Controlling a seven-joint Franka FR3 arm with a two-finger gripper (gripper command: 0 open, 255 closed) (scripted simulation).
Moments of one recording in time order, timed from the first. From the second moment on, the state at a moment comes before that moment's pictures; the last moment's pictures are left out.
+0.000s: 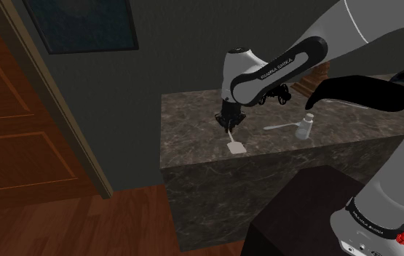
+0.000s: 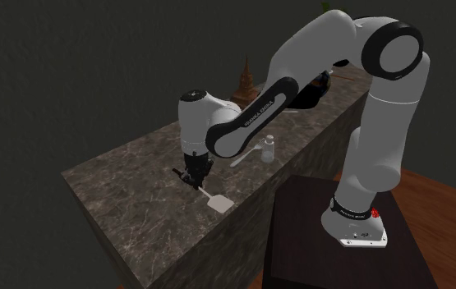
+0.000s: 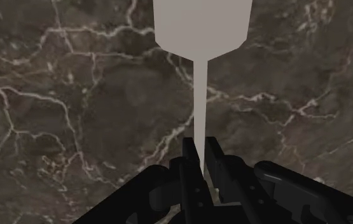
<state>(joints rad) -0.10 0.06 0.26 -2.26 -0.09 2.37 0.77</state>
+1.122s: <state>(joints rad) -0.10 -0.05 0.26 -2.17 -0.03 2.16 0.73</state>
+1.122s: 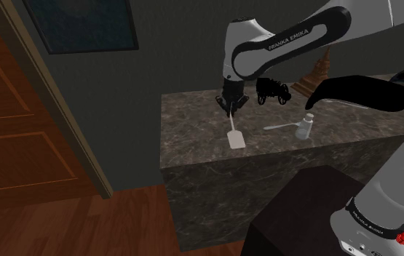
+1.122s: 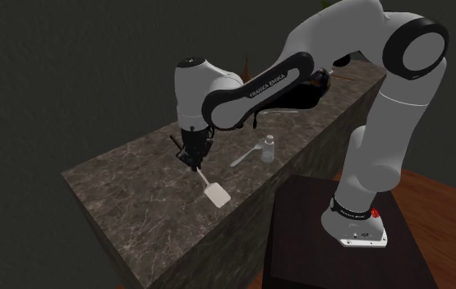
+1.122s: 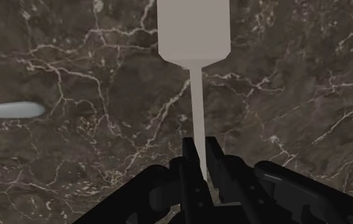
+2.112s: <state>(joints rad) -0.10 -0.11 0.26 -2.02 -0.02 1.97 0.71</state>
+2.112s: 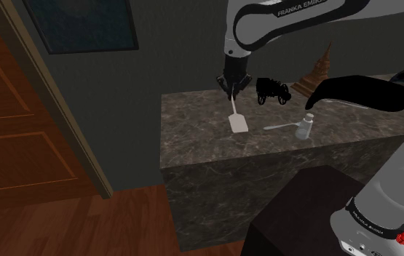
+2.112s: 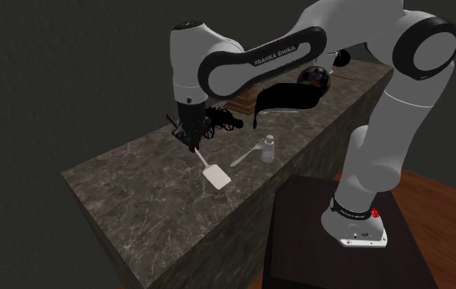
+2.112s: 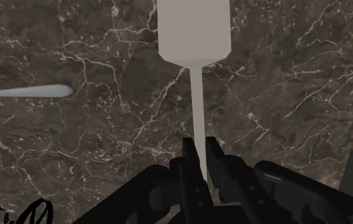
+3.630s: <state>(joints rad) -0.10 -0.10 0.26 -1.70 -0.02 1.65 0.70</state>
